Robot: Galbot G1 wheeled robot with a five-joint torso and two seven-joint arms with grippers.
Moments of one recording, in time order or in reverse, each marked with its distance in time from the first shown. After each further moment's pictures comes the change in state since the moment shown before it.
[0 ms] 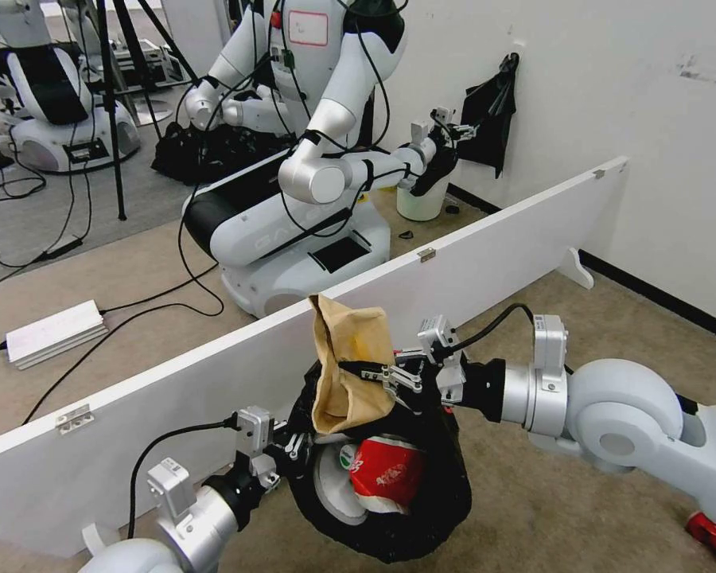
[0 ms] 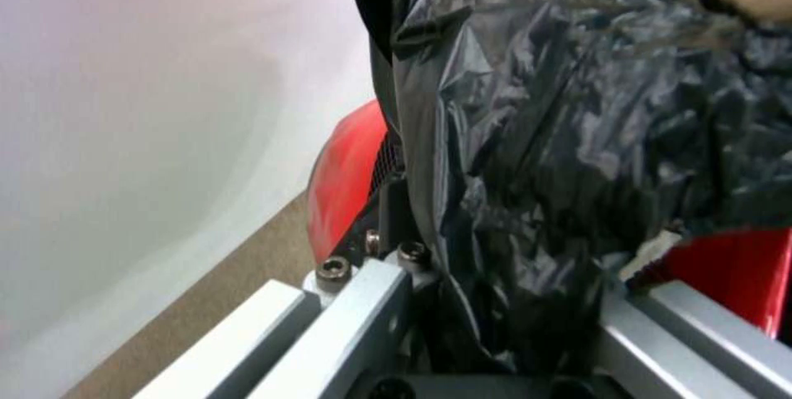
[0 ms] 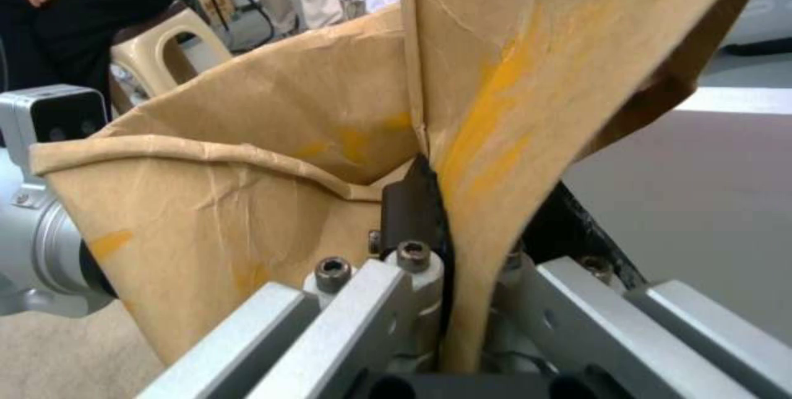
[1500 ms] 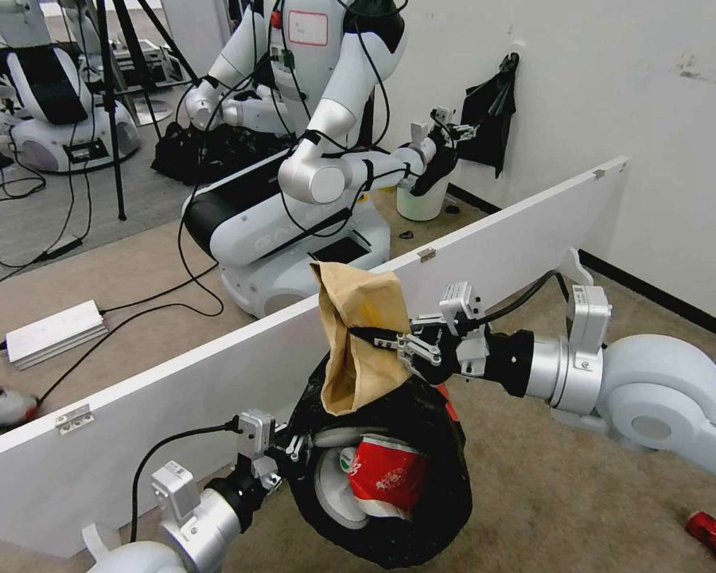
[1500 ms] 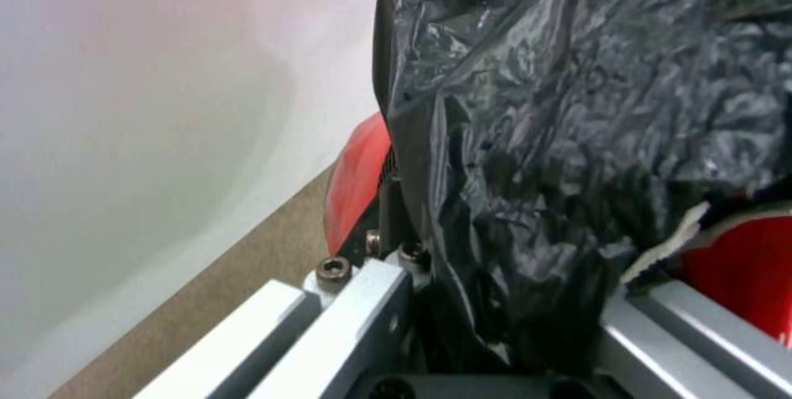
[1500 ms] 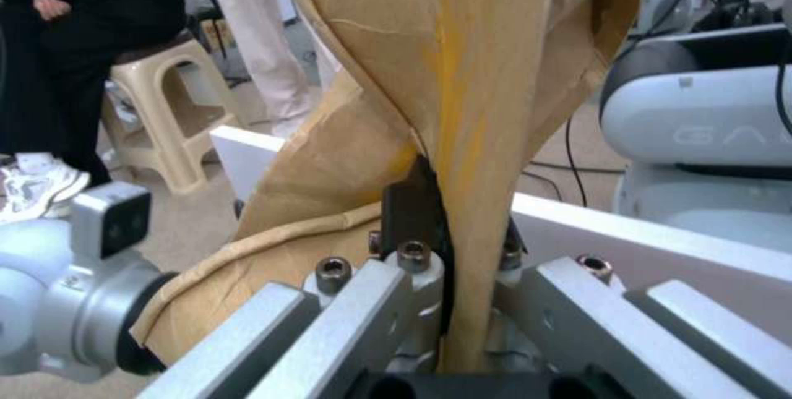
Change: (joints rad) left arm 0.011 -0.029 0.019 0.036 0.063 -0.012 0.006; right arm 0.026 -0.054 0.126 0.048 0.012 0.067 -0.034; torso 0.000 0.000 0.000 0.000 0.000
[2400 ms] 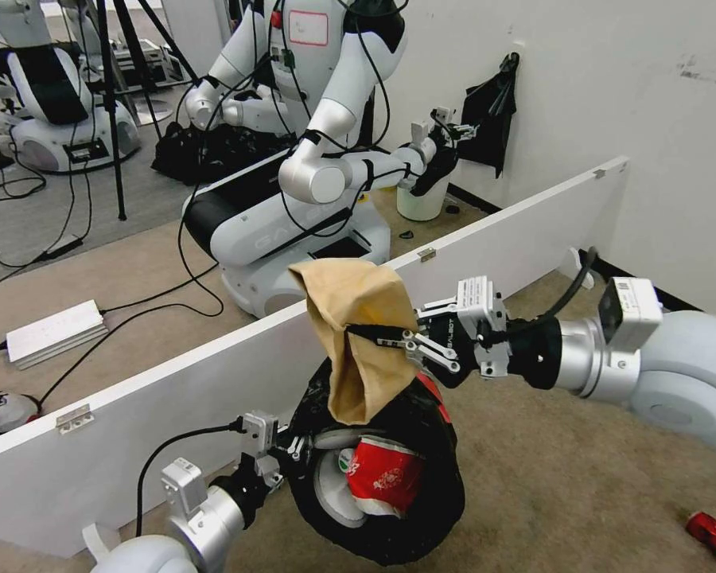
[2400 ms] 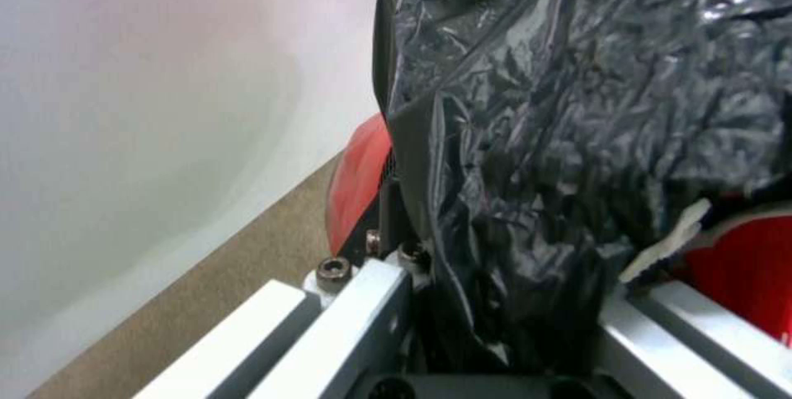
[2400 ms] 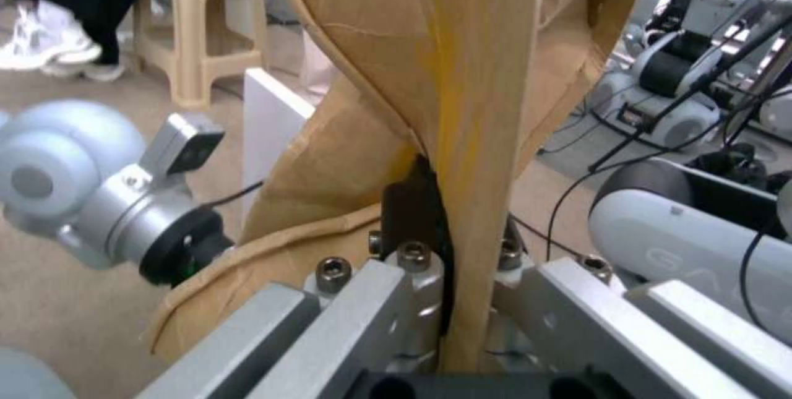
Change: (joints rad) left arm -0.042 0.005 0.012 0.026 -0.051 0.040 -0.050; right arm 0.028 -0.072 0.089 0.016 -0.268 0.095 -0.234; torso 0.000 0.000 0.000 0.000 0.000
